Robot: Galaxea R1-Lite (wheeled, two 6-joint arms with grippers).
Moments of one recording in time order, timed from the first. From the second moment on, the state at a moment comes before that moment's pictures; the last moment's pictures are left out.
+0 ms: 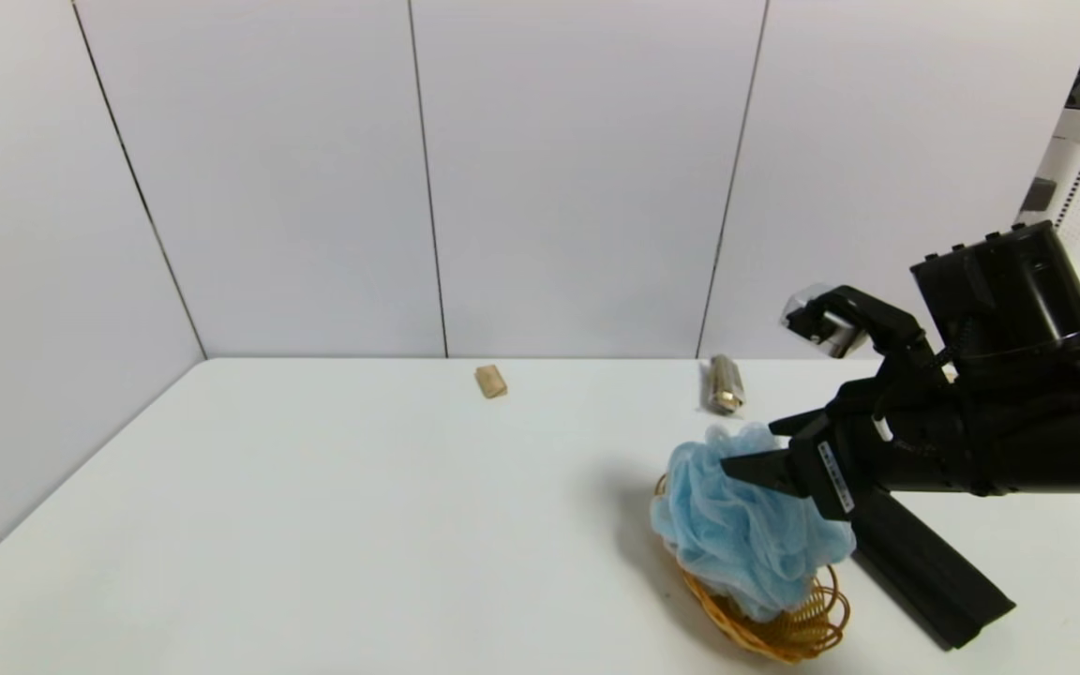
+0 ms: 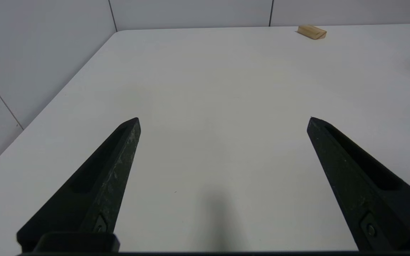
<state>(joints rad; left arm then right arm) 0.00 0.00 0.00 0.00 0.00 0.00 0.47 1.52 -0.96 0.13 0.12 -0.11</state>
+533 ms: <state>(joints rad) 0.00 0.00 0.00 0.00 0.00 0.00 0.39 1.23 -0.85 0.17 0.10 -0.11</state>
